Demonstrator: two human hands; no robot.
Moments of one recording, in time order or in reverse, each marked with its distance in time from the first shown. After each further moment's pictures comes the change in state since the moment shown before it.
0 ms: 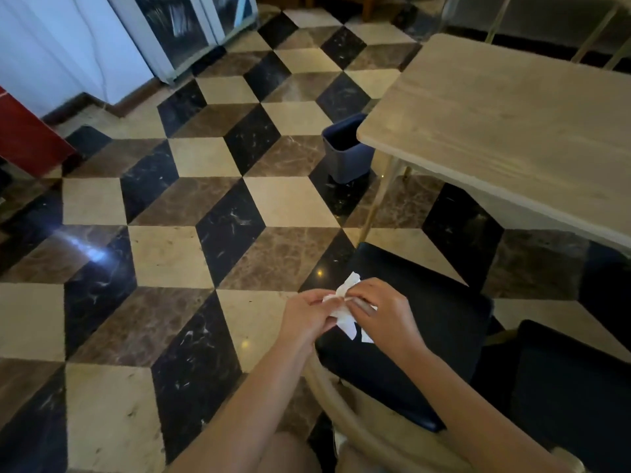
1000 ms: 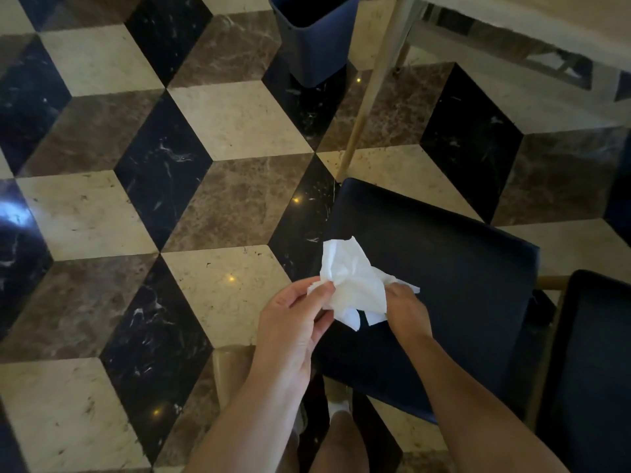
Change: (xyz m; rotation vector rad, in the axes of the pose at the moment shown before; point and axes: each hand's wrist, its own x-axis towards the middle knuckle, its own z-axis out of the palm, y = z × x) left_hand 0.163 -0.066 0.045 -0.296 0.062 -0.273; right_hand 0.023 0.310 0.120 -0.621 -0.390 0.513
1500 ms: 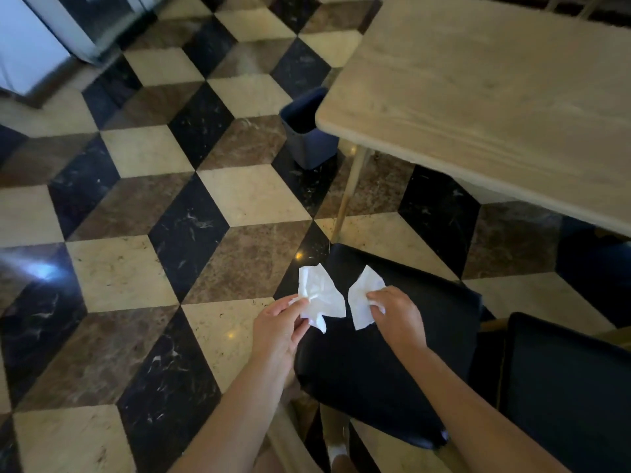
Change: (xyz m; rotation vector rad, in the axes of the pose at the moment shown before) left_hand -0.076 0.063 0.004 0.001 0.052 0.078; right_hand -0.082 -0.056 -0.180 0.278 0.343 -0.054
